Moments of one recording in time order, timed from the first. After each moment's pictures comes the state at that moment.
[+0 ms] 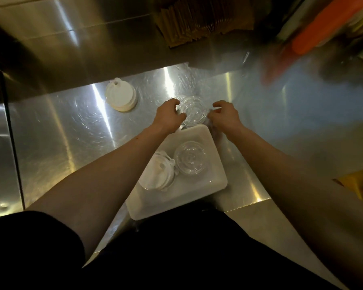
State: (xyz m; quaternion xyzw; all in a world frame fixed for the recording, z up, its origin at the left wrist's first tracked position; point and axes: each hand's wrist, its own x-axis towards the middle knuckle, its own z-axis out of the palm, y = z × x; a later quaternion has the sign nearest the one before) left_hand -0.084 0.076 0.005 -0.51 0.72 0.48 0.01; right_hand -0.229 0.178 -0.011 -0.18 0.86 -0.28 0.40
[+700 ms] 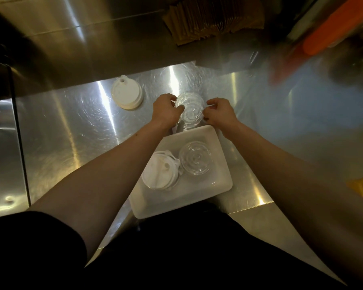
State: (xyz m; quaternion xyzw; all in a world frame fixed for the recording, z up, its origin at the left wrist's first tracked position) left_hand -0.076 0.060 0.003 -0.57 0.66 0.48 -0.04; right_hand -0.209 0.154 -0.005 -0.16 0.83 -0.32 0.43
